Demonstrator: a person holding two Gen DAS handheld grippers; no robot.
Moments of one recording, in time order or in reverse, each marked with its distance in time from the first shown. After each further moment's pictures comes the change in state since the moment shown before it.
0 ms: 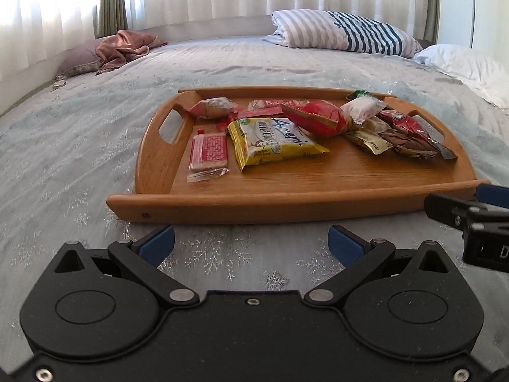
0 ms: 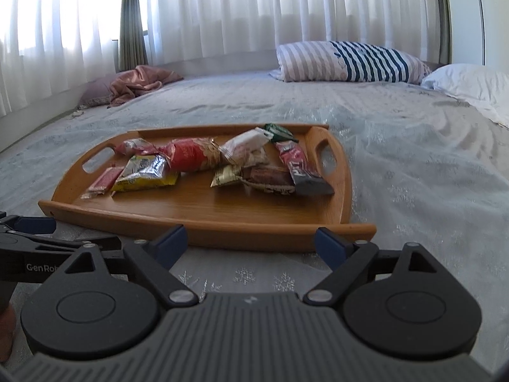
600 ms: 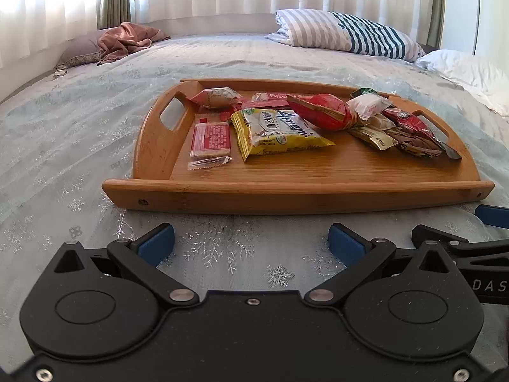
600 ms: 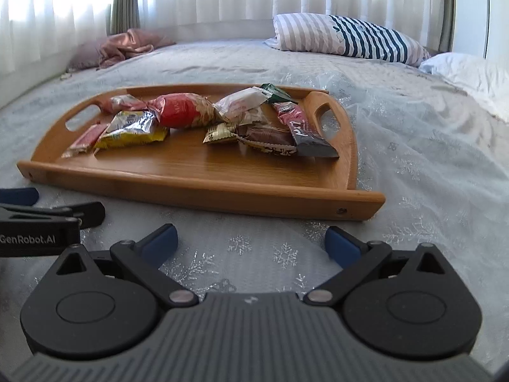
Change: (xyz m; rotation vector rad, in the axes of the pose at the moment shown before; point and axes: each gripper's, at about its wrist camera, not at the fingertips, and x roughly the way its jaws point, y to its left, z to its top) left arm 0.008 0.005 -0.007 -0.035 0.002 -0.014; right arm 0.017 0.009 -0.011 -0.053 0.104 -0.058
